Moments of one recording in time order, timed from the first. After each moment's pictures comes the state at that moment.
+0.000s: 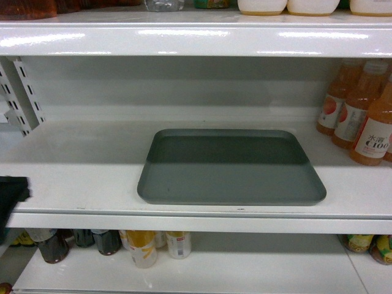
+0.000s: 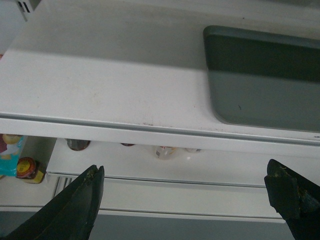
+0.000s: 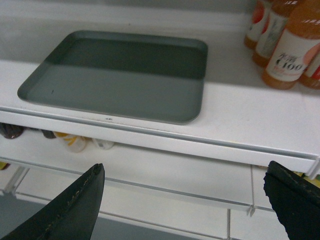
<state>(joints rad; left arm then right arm) -0.16 1.19 0.31 0.38 -0.13 -0.21 0.09 1.06 0.18 0.50 -0.12 -0.02</state>
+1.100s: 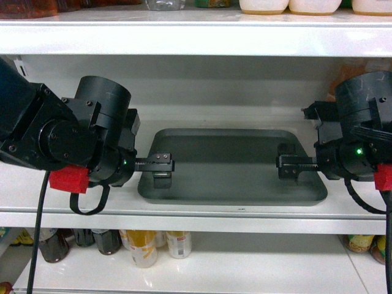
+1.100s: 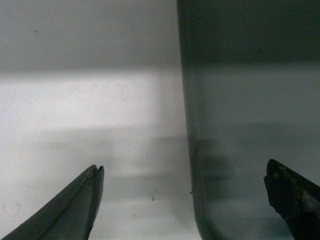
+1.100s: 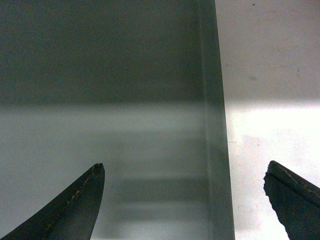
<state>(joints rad) -0.26 2.26 1.24 0.21 -0.14 -0.18 0.14 2.28 1.26 0.27 0.05 0.13</state>
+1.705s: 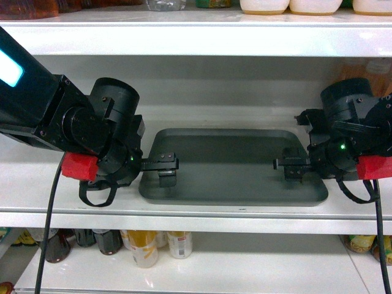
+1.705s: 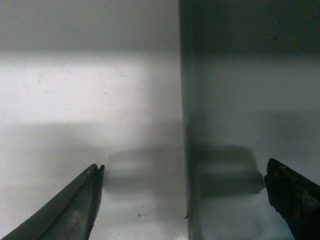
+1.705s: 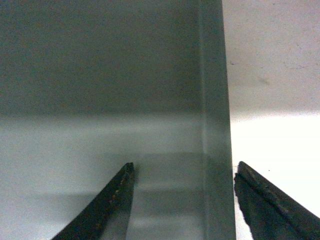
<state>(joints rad) -0.25 2.34 1.39 0.02 -0.07 -0.24 0.12 2.41 1.45 0.11 0.06 0.10</state>
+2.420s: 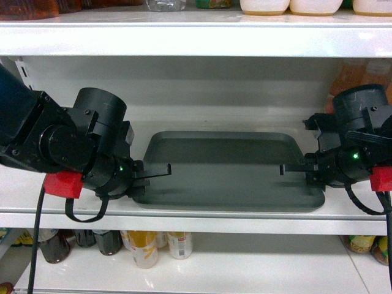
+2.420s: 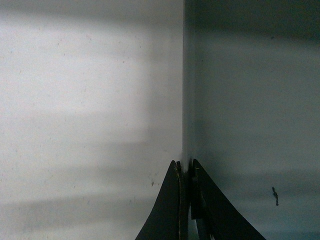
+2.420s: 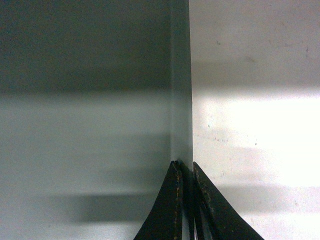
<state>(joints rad) -0.25 2.29 1.23 0.15 -0.05 -0.29 0.12 2.37 1.34 0.19 0.04 0.12</state>
